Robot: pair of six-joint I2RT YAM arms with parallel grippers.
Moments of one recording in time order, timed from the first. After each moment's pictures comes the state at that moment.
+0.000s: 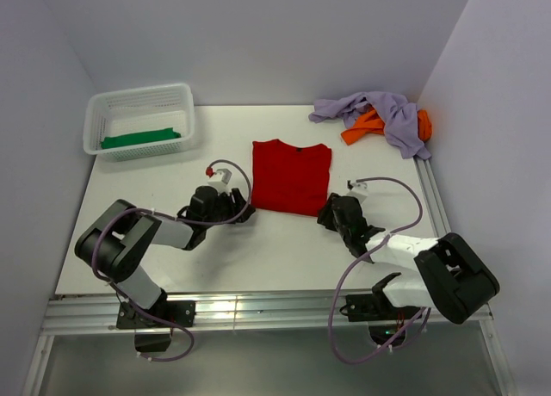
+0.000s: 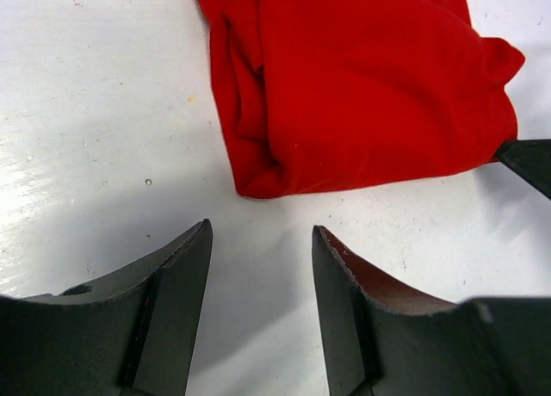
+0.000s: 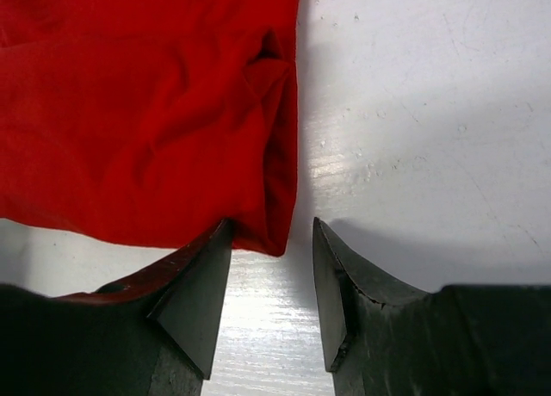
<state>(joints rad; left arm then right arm) -0.54 1.63 0.46 0.71 0.16 -0.56 0.53 1.26 0.29 0.34 0.32 0.73</state>
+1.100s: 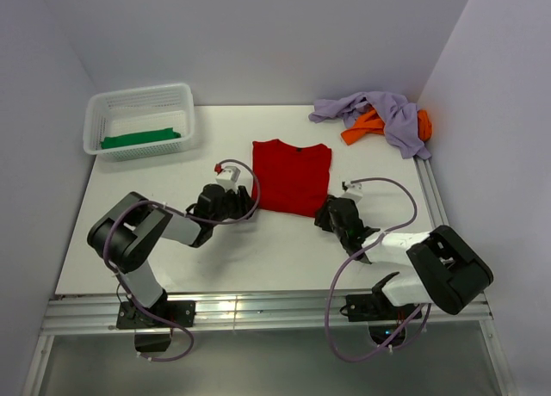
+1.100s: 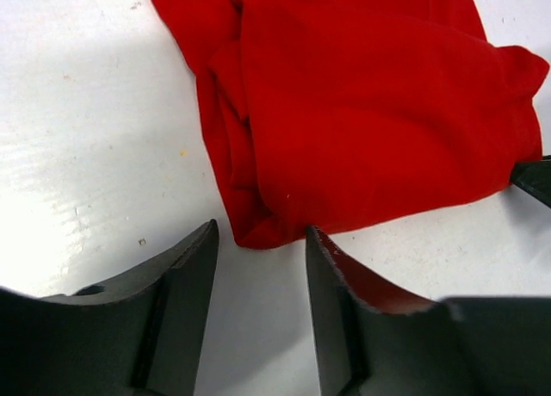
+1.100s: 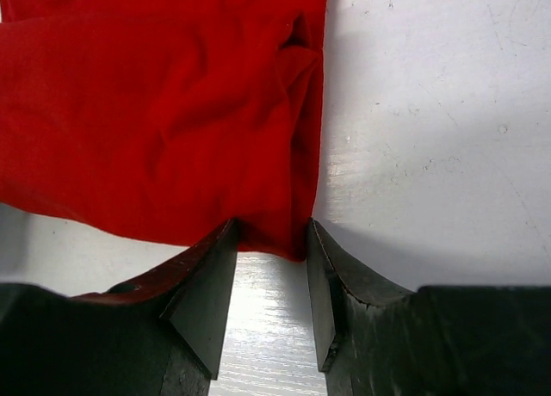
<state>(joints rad) -0.58 1.72 0.50 0.80 0.09 -0.46 0.56 1.32 0.28 0.43 0.32 0.70</state>
